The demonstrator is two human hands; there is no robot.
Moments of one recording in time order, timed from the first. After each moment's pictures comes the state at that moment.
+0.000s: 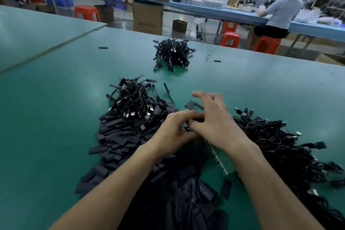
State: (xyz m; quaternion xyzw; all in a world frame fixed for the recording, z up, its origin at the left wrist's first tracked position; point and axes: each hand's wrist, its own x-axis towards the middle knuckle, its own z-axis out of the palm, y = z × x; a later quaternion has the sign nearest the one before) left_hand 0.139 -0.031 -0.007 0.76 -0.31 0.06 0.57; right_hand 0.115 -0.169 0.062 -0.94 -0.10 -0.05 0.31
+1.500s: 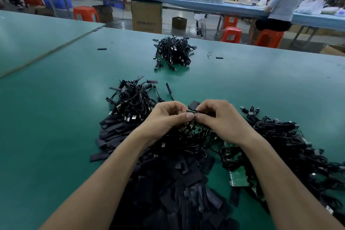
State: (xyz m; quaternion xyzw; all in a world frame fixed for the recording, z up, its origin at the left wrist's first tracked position) left_hand 0.170 -0.002 0.006 0.64 -0.15 -0.12 0.75; right_hand 0.142 -0.187 0.054 -0.92 -0.12 -0.02 0.38
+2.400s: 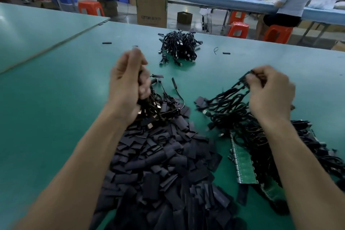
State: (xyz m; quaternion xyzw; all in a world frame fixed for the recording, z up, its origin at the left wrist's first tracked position) left_hand 0.169 0.056 0.061 0.53 -0.13 0.12 0.83; right_hand 0.156 -0.213 0.077 -0.89 0.11 -0.33 0.30
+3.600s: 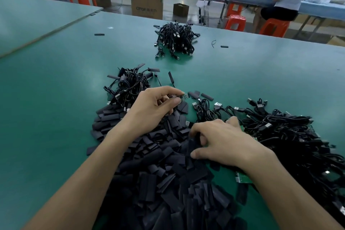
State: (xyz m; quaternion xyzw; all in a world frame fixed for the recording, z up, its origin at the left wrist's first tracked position) left_hand 0.173 0.036 0.006 0.81 -0.19 0.05 0.55; right_hand 0.120 -0.167 0.034 -0.98 -0.17 0.13 0.05
